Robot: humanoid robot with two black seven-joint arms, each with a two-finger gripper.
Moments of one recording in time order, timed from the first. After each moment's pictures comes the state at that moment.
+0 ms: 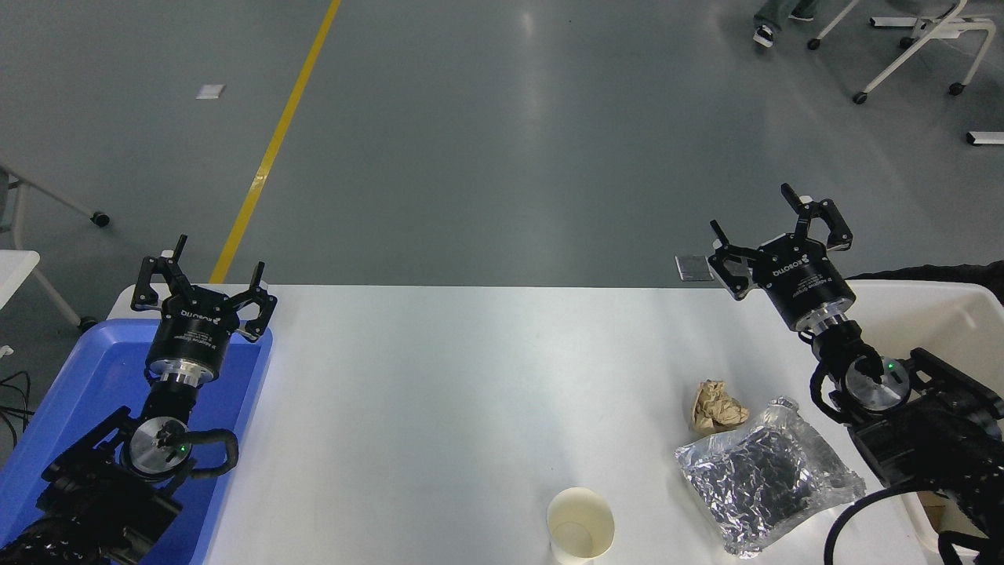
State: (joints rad) left arm -0.52 0.24 -1.00 -0.46 -0.11 -0.69 -0.39; right arm 0.71 -0.27 0.61 0.40 0.59 0.77 0.04
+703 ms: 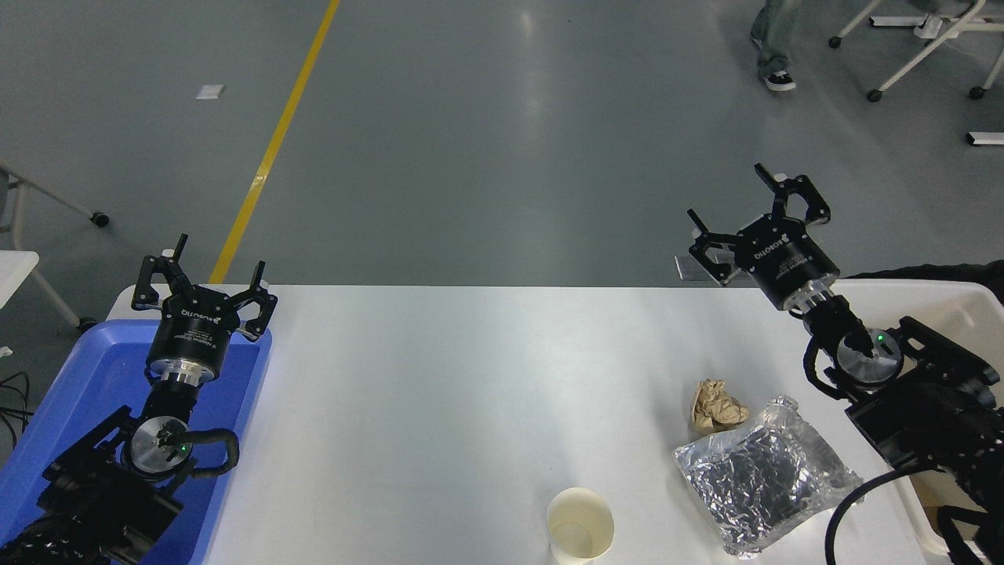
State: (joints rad) left arm -0.53 0.24 -1.00 -0.46 -0.11 -0.69 -0.39; right arm 0.93 -0.30 0.38 0.40 0.36 0.75 0.03
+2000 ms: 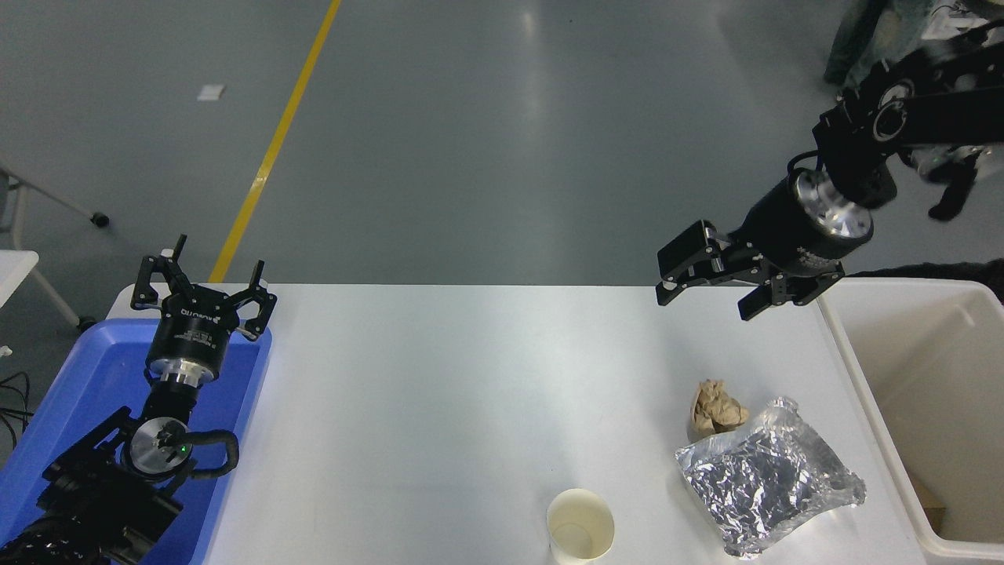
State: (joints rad) left arm -0.53 0.24 -0.99 -0.46 -0.11 -0.69 -0.40; right arm 2.32 -0.34 -1.29 1.53 -0.09 0.74 0.04
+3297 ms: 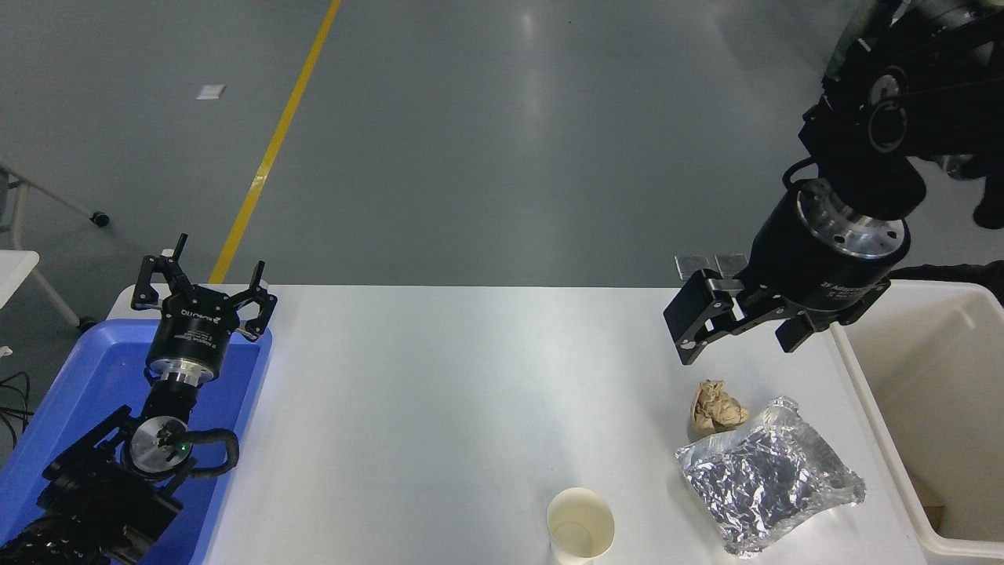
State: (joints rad) left arm -0.53 0.24 -0.99 -0.46 -0.11 -0.69 -0.40; right arm 2.46 -0.18 -1.29 1.64 -0.06 0.76 0.04
